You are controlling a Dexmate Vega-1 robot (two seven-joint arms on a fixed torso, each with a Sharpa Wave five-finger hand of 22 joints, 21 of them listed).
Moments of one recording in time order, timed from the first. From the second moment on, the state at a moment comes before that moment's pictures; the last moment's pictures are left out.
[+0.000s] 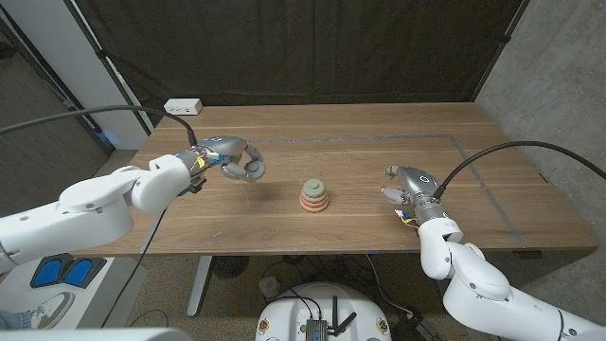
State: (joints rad) left arm 1.26 1.37 0.19 -2.33 0.28 0.39 0.01; left_hand 0.99 -0.05 0.35 -0.16 0.36 0.66 -0.02 0.27 0.26 0.70 -0.10 0.20 0.63 1.05 -0.18 1.45 0.59 0.76 -0.08 1.55 0.20; right arm -1.22 -0.92 -0.68 -2.38 -0.60 -0.98 -0.29; right_hand 0.84 0.01 0.59 -0.17 0.31 0.56 -0.07 0.27 0.31 0.65 -0.14 0.21 0.60 1.02 -0.16 1.55 1.23 0.95 -0.14 1.54 0.23
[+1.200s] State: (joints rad) left arm 1.00 1.17 0.39 -2.24 0.40 0.17 -0.15; left_hand 1.00 -0.04 0.35 -0.16 0.35 0.68 -0.03 0.27 0.26 0.70 -0.11 0.20 0.64 1.05 -0.18 1.45 0.60 0.76 -0.08 1.55 0.20; right arm -1.29 -0.96 -0.65 -2.44 -0.59 -1.01 -0.37; right_hand 0.84 0.01 0.59 -0.17 0.31 0.56 -0.07 0.26 0.31 0.65 -0.14 0.21 0.60 1.02 -0.16 1.55 1.23 0.95 -0.14 1.54 0.23
